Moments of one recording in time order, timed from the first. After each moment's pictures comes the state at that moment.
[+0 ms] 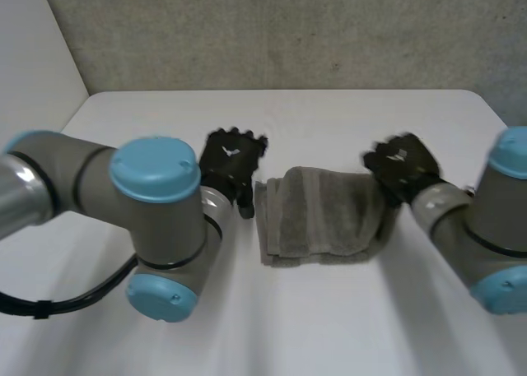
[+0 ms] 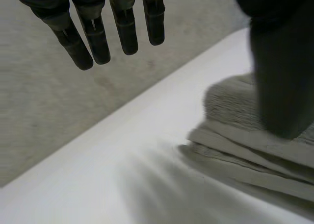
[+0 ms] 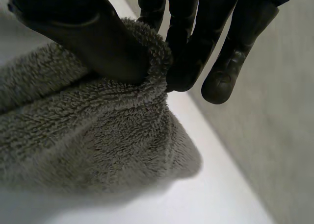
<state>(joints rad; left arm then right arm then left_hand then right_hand) 4.01 -2.17 -1.28 3.31 -1.76 3.35 1.95 -1.16 1.57 -0.23 1.41 2.50 0.37 0.36 0.37 0.36 0.38 1.29 1.28 1.34 1.34 1.15</state>
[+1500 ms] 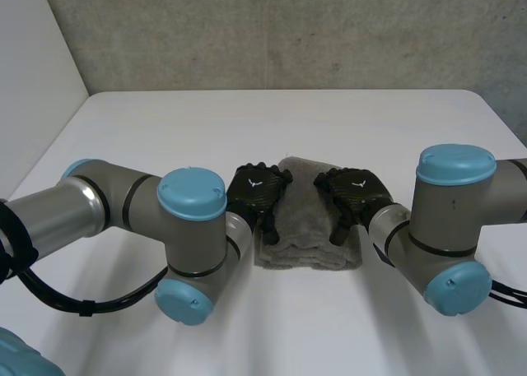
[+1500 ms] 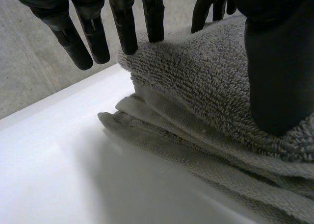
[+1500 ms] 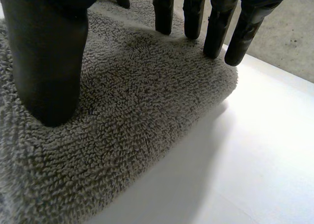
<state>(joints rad) 4.00 -2.40 -1.17 3.33 -1.61 3.26 2.03 -0.93 1.42 -0.11 1.43 2.98 0.36 0.36 0.37 0.36 0.35 0.23 0.25 0.25 0.26 0.02</state>
